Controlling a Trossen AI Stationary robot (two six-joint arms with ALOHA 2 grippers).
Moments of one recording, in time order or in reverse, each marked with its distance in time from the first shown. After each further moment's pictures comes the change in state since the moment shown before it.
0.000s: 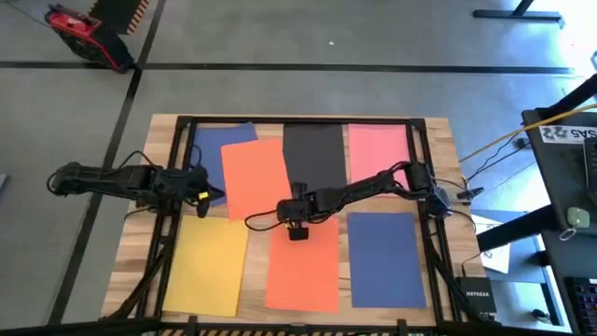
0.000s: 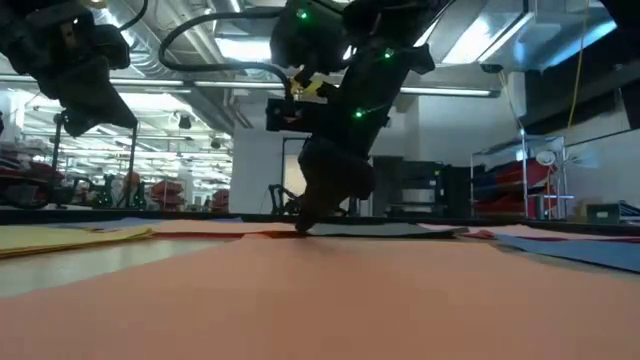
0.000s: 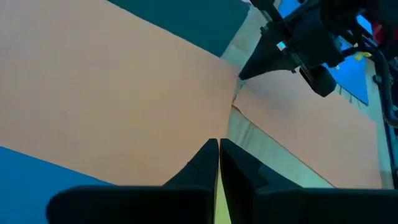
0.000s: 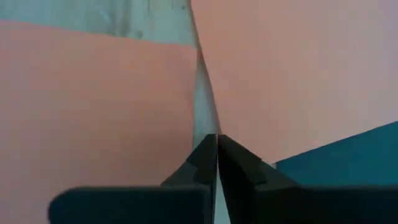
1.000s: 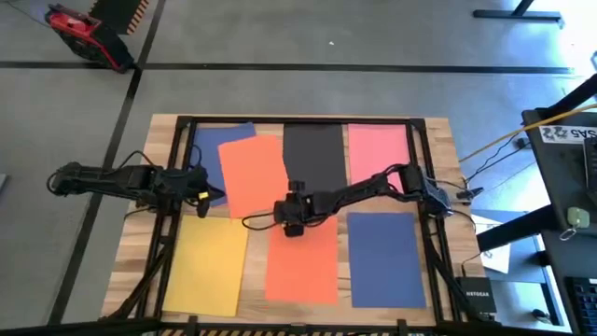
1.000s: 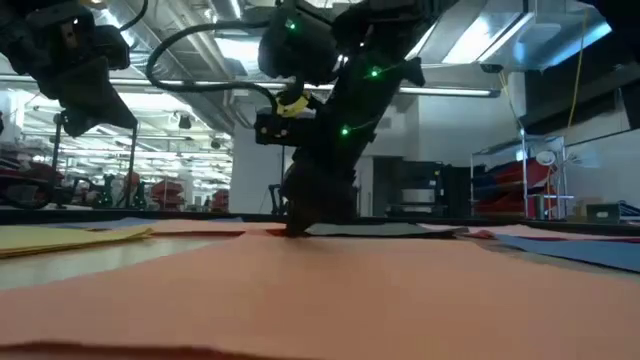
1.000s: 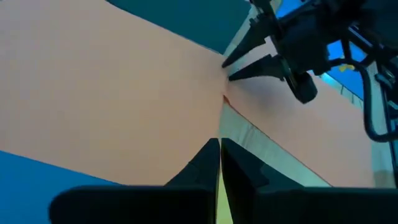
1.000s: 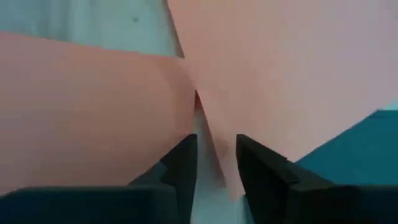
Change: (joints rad) left arm 0.000 0.000 0.000 -0.003 0.000 -0.004; right arm 0.003 0.060 0.031 0.040 0.173 -0.017
